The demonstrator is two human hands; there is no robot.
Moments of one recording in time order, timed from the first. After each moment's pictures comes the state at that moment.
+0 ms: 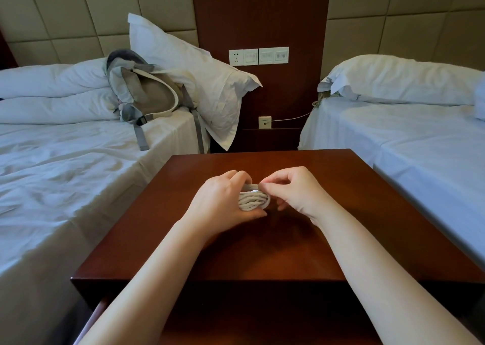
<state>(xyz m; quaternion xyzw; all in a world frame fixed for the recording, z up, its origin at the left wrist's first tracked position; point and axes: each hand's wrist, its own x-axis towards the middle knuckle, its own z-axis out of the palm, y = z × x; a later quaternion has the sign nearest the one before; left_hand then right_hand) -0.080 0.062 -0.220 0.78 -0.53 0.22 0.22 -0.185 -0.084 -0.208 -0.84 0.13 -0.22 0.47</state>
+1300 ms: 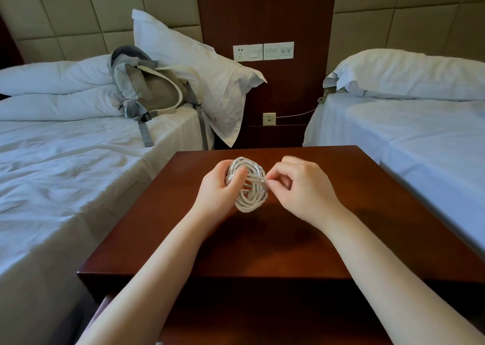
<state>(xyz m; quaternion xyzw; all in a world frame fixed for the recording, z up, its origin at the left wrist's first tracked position) -0.089 0.059 -0.218 0.73 -0.35 0.00 0.58 -0.189 -0.078 -0.211 -0.90 0.02 -0.40 0.17</state>
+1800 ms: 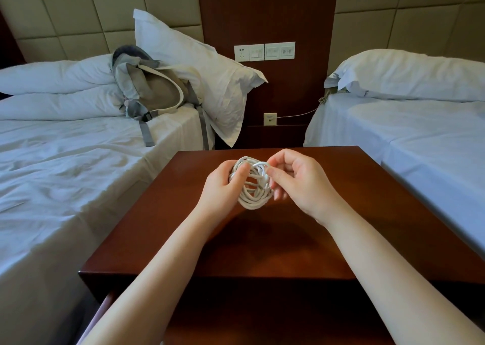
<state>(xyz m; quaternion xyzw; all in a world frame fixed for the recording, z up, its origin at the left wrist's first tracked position) -0.090 0.054 -0.217 0.73 -0.35 0.01 0.59 -0.194 -0.070 -0.198 -0.83 0.01 -0.30 0.48</state>
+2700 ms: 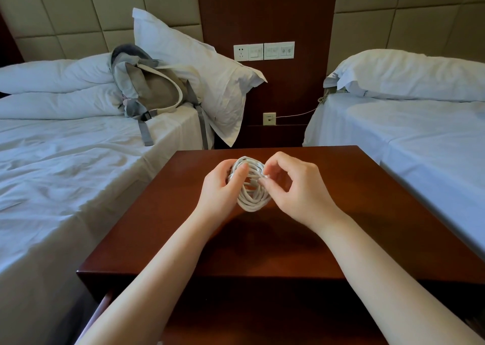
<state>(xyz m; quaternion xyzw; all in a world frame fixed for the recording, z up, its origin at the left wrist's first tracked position) -0.097 0.057 -0.214 0.71 -0.35 0.01 0.61 -0.188 -0.072 -0.214 -0.87 -0.05 -0.42 0.24</state>
